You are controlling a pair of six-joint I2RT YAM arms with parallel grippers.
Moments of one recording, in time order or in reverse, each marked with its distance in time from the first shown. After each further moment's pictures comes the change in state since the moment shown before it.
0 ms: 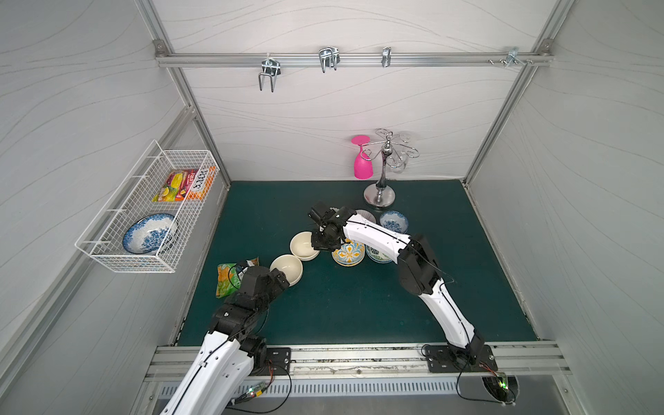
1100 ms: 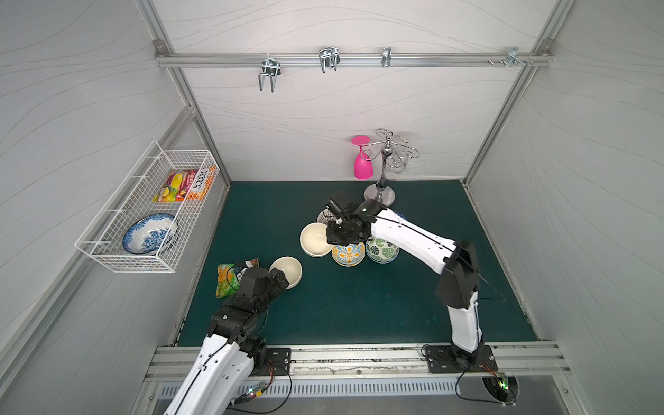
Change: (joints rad) left arm 0.011 -0.025 -0.008 0.003 -0.005 0.000; right arm -0.011 -0.441 -0.296 -0.057 0.068 -0.002
